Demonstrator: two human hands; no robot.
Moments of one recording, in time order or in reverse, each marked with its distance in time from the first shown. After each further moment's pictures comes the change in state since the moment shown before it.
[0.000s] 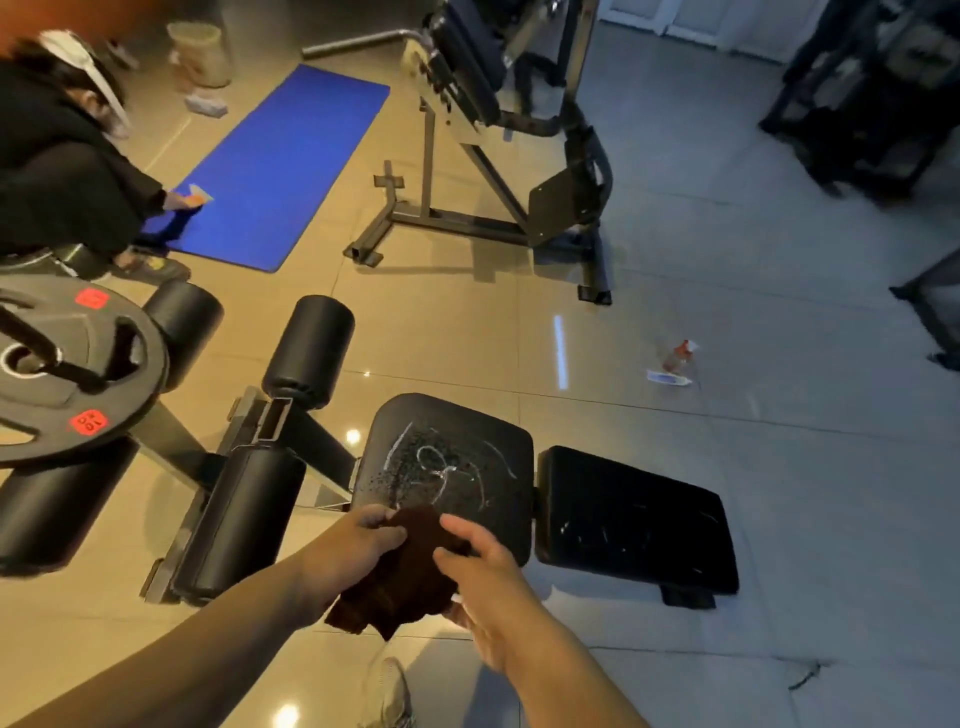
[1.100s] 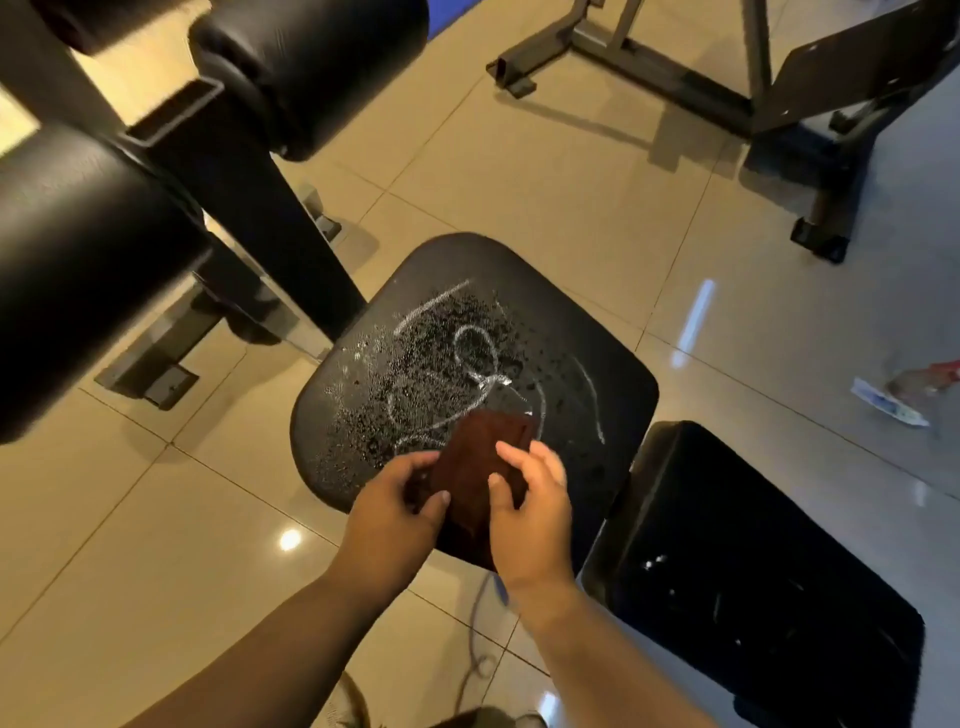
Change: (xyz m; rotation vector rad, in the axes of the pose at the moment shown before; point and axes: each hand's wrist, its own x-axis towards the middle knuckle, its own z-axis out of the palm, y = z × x) left_hand 0.325 -0.189 0.102 -0.089 0.746 0.259; right_hand 0.375 0.123 -0.120 -0.735 0.050 -0.621
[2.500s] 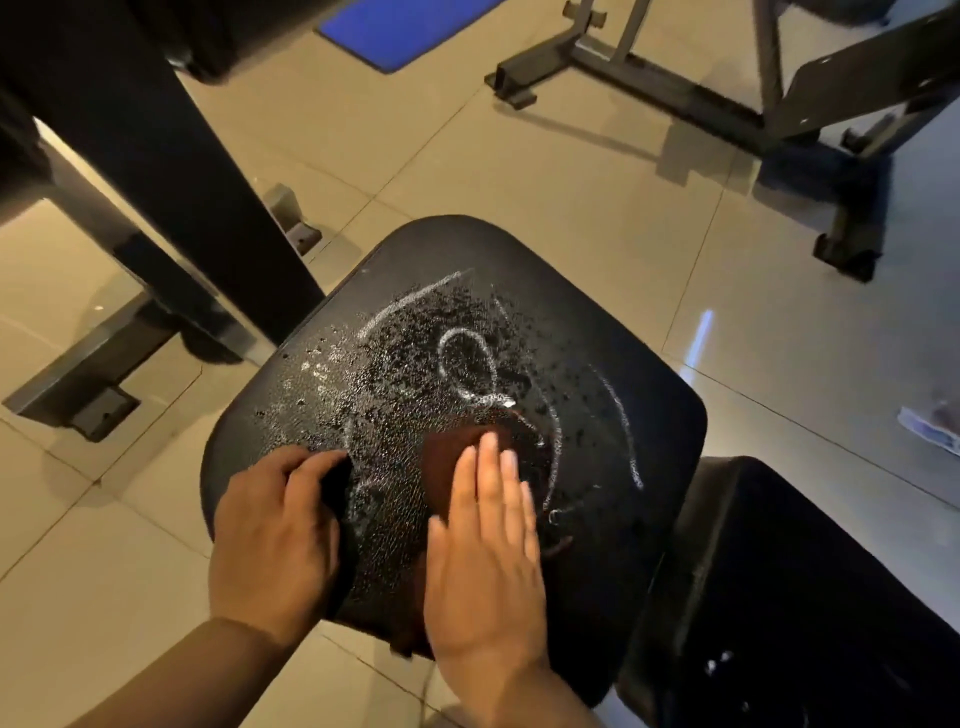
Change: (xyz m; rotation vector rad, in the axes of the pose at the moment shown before) left_hand 0.089 -0.109 -0.009 0.782 0.417 0.519; right_hand 0.042 0.082 0.078 -0.869 0.088 -0.434
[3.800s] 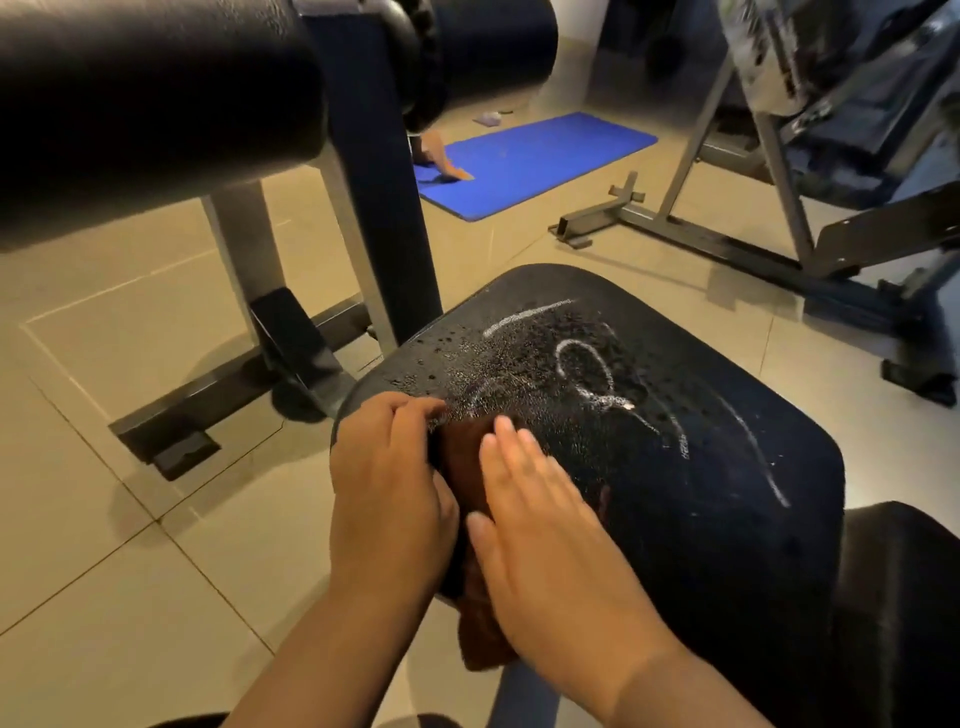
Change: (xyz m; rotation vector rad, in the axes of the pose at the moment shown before) left_hand -0.009 0.000 0.017 -0.230 0.403 -0.135; right_hand 0.001 -0.032 -0.012 0.022 -0.174 -0.433
